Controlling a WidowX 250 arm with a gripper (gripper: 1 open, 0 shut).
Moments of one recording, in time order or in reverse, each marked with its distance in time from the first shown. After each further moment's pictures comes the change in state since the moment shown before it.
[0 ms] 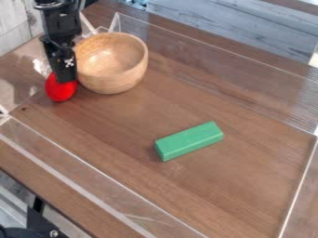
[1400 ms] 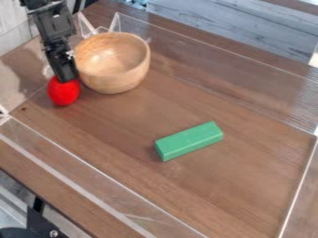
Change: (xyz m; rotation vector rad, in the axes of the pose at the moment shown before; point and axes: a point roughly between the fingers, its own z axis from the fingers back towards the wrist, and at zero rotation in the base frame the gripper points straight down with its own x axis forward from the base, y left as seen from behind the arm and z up) arm 0.002 -0.011 -0.008 -0.407 -0.037 0.163
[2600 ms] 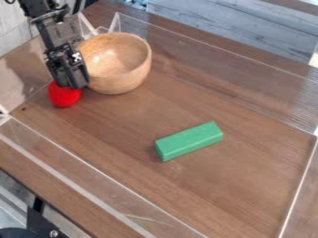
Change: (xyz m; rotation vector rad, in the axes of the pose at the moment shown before) arm 0.007 0.005 -0.019 -0.032 -0.036 0.079
